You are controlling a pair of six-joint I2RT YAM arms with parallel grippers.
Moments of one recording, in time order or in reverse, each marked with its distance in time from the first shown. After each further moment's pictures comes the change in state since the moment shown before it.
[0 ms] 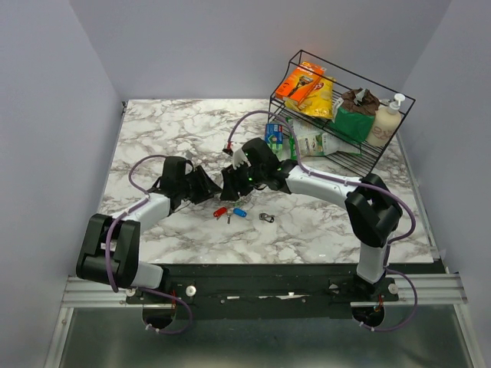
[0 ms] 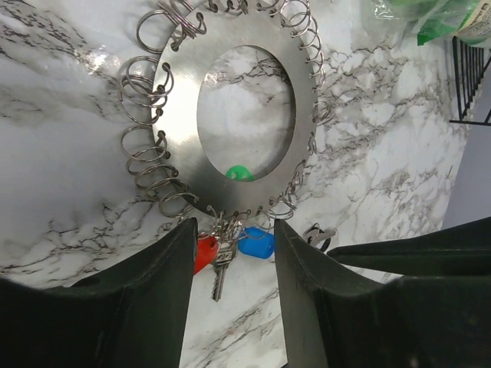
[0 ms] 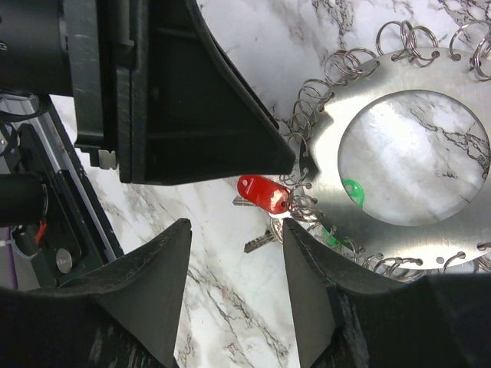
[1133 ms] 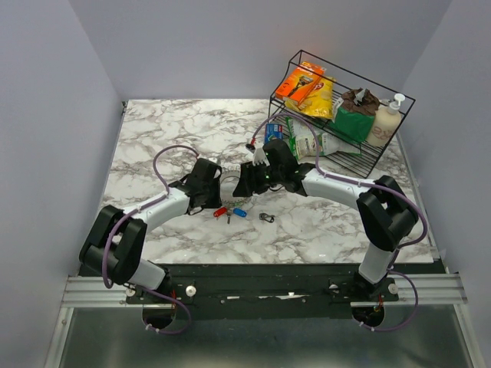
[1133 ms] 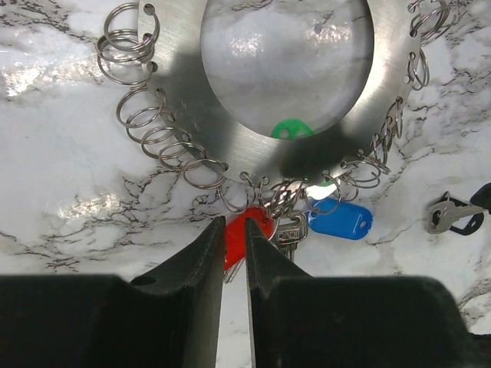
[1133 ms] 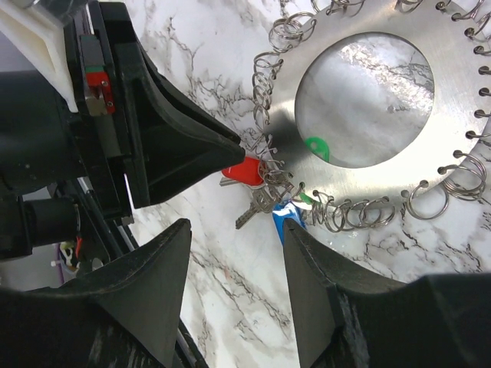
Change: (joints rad) left arm -0.258 0.048 0.132 -0.290 -0.385 0.301; right arm -0.107 -0.098 -0.190 0.125 -0.045 0.183
